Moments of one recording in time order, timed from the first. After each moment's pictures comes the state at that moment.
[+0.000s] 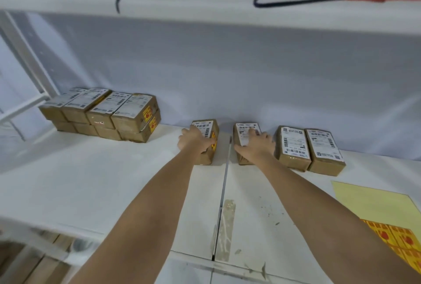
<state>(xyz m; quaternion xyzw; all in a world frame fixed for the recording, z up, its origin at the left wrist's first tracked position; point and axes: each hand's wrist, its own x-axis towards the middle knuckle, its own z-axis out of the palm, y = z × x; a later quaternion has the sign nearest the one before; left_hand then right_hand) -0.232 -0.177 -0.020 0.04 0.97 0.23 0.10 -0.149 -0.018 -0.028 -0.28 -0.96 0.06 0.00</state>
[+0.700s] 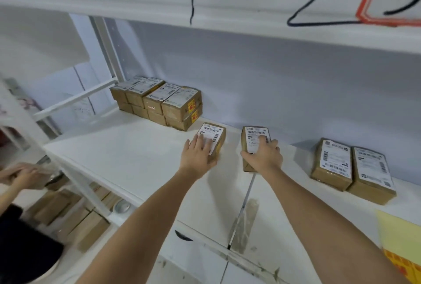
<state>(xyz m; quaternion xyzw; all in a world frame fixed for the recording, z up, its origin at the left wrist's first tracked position) -0.185 -0.280 -0.064 0.18 0.98 0.03 -0.06 -0.148 -0.081 -0.033 -0.19 -0.96 0.18 0.04</state>
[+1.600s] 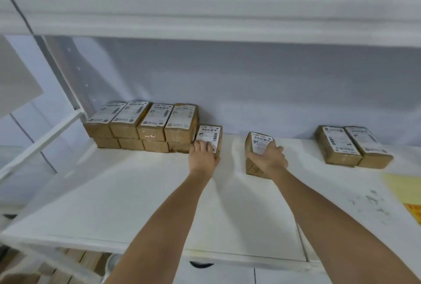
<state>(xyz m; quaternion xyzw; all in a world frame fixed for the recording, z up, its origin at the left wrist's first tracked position) -0.285 -0.334 -0.067 0.27 0.96 -0.07 -0.07 -0.183 -0.174 -0.032 -0.41 -0.86 0.28 0.07</state>
